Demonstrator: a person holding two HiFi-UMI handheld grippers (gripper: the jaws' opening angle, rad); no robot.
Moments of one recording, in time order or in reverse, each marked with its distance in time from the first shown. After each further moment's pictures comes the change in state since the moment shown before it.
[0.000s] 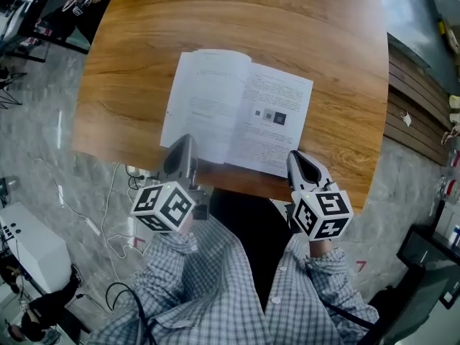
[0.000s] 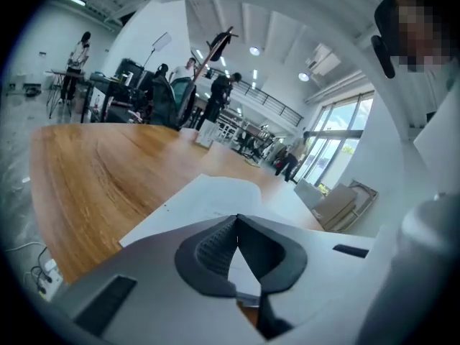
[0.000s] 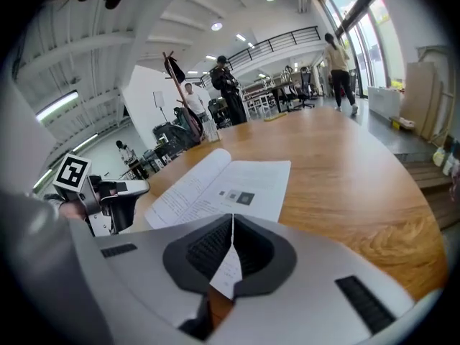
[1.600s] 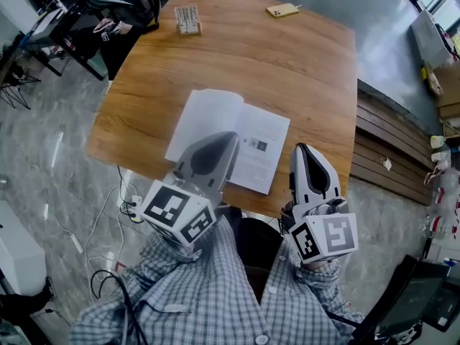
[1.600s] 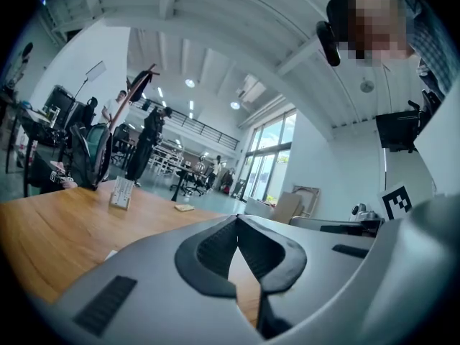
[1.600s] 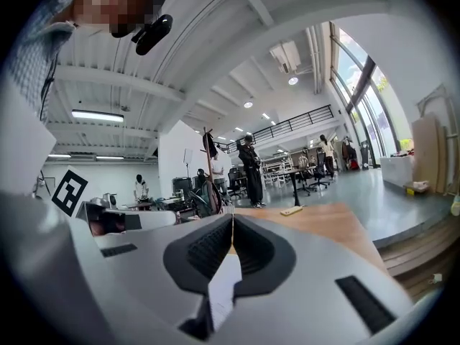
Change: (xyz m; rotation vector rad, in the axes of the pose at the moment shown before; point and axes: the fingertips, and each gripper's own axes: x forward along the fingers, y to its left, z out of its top) left arm -0.069 -0.208 0.105 0.330 -0.255 -0.423; right arm -0.148 0.070 0.179 -0.220 -0.600 0.080
